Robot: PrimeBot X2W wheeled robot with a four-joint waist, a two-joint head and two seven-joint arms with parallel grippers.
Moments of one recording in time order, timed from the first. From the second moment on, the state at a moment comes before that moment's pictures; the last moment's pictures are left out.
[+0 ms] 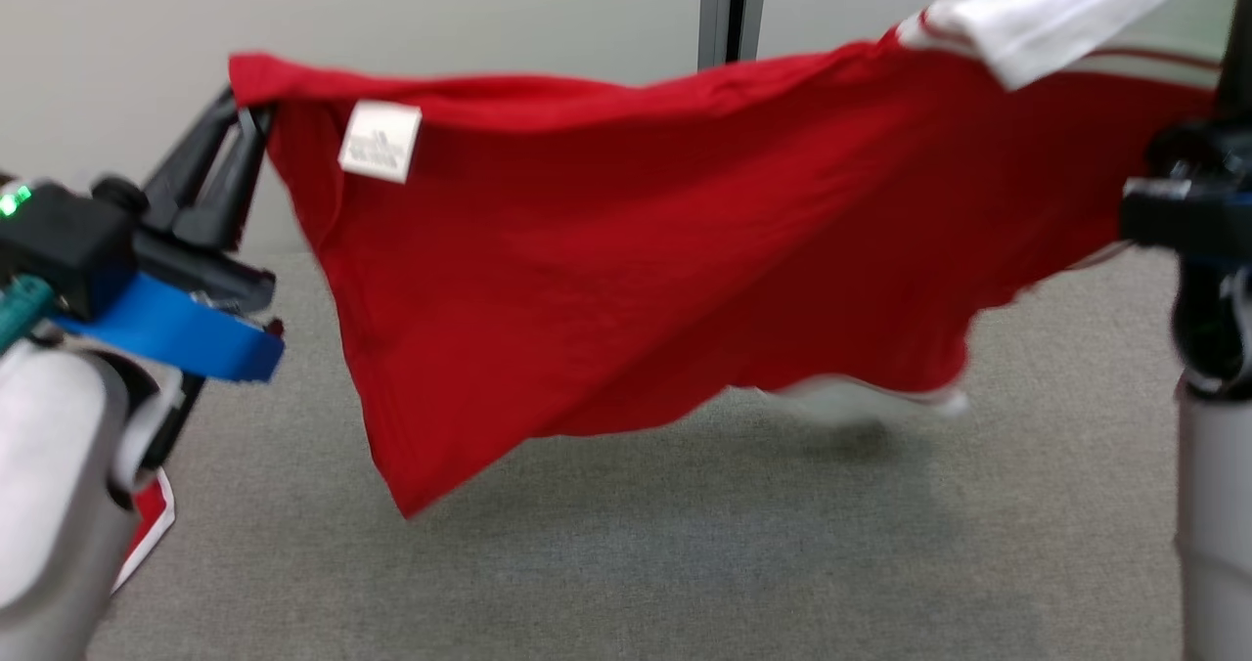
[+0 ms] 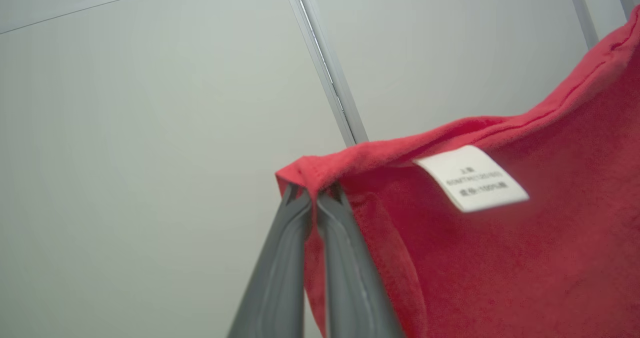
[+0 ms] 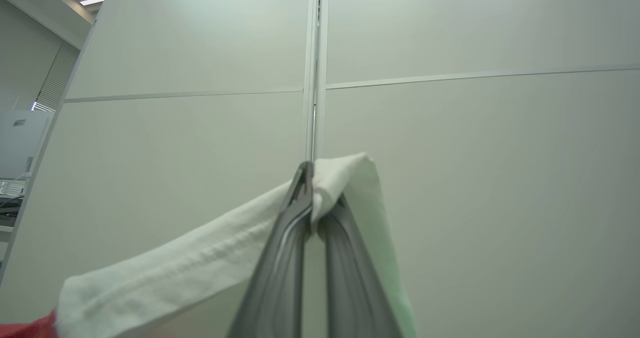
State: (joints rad) left arm -0.58 0.56 -0.41 0.14 -0.40 -0.13 -0.18; right arm -0.62 -0.13 -0.10 -0.01 0.15 0.13 -0.21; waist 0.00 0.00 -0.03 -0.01
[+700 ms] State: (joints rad) left arm -1.03 0.58 -0.36 0.37 -0.47 -0.13 -0.17; right arm -1.22 -0.10 -0.15 0.33 -0.16 0.13 -0.21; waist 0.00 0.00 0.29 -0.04
